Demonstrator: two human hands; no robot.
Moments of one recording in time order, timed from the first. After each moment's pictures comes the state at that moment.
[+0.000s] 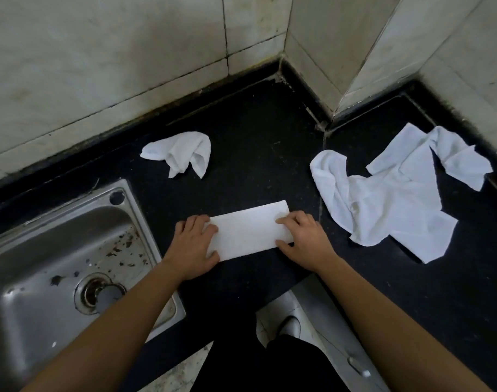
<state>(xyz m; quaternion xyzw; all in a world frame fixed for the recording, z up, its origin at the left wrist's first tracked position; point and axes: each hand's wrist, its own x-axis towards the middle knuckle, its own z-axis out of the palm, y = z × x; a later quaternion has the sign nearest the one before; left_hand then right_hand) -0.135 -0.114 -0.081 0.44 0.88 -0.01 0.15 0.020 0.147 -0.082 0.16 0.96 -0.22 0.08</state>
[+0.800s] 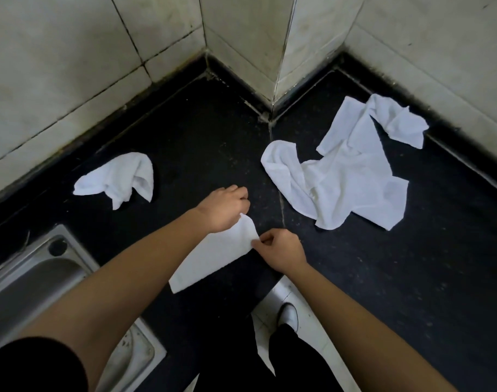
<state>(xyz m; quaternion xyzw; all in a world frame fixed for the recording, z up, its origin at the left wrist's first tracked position) -0.166 0.088 -0.058 0.70 0.69 -0.08 0.18 0.028 0.138 -0.072 0.48 0.76 -0.42 0.12</state>
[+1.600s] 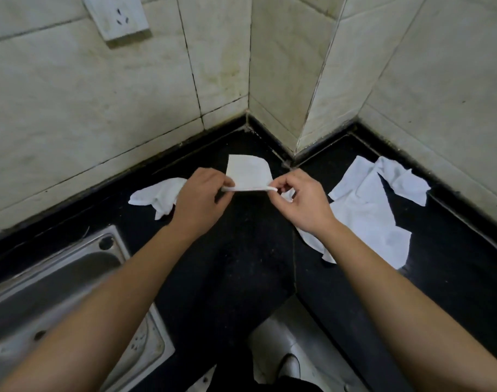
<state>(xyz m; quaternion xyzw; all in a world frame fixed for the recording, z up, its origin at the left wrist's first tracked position) -0.183 0.016 0.077 0.50 0.80 0.31 -0.11 -0.030 0.205 0.077 0.18 0.89 -0.35 -0.21</state>
